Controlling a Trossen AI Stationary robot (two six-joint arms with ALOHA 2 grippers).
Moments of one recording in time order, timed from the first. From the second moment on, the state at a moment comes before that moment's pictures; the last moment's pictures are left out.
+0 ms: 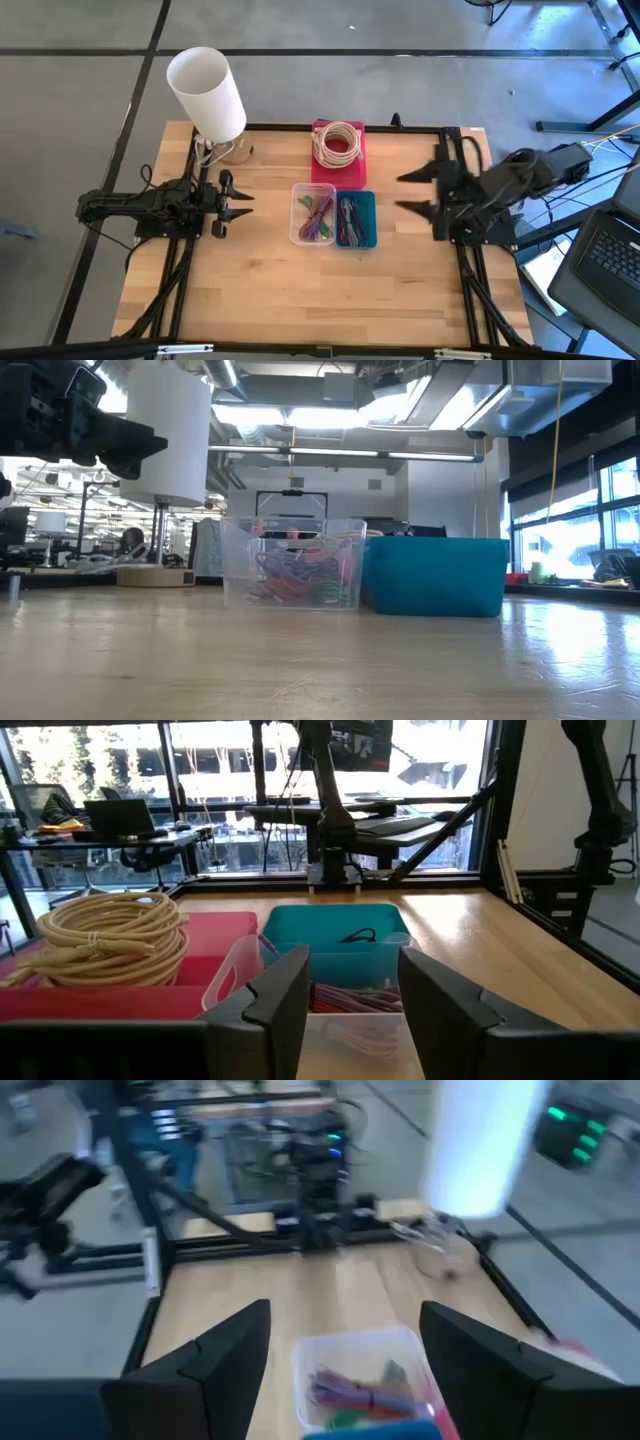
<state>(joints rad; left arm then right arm) 0.02 0.00 0.01 0.01 -0.01 0.01 0.49 1.10 1.51 -0.84 0.58 0.32</state>
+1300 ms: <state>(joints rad) 0.02 0.00 0.01 0.01 -0.01 0.01 -0.27 1.08 0.67 1.01 -0.83 0.73</state>
